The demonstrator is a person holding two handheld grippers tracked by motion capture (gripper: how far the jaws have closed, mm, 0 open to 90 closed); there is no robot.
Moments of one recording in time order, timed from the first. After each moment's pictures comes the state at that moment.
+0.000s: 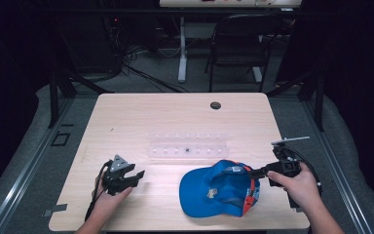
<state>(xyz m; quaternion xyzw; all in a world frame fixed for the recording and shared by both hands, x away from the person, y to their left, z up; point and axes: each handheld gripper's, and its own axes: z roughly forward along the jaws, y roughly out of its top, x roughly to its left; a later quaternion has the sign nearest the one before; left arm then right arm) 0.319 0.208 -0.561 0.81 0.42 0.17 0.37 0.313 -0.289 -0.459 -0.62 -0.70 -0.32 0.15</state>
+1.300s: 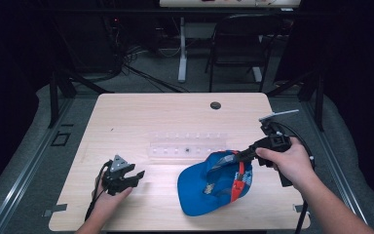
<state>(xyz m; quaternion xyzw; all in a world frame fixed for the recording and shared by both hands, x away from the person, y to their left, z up) 0.319 0.208 -0.561 0.81 0.42 0.17 0.37 0.339 -0.244 -0.386 -0.63 -0.70 -0.29 0.18</state>
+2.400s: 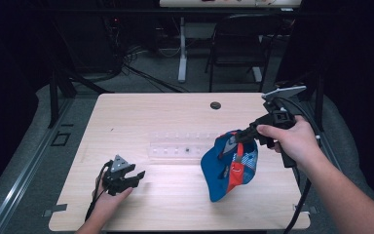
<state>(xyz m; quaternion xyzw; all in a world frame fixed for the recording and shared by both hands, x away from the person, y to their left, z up) 0.319 0.207 -0.561 0.81 0.42 0.17 0.37 0.351 -0.235 -0.321 -0.64 -0.68 -0.30 0.19</state>
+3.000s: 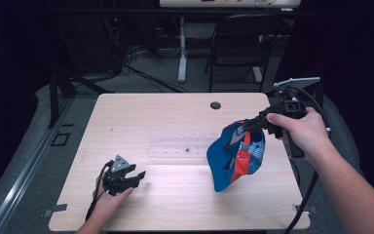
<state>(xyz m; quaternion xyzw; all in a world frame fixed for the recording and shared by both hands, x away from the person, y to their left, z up) 0.319 0.206 -0.562 0.81 0.42 0.17 0.37 0.361 -0.256 -0.305 -0.64 -0.67 -0.33 0.18</state>
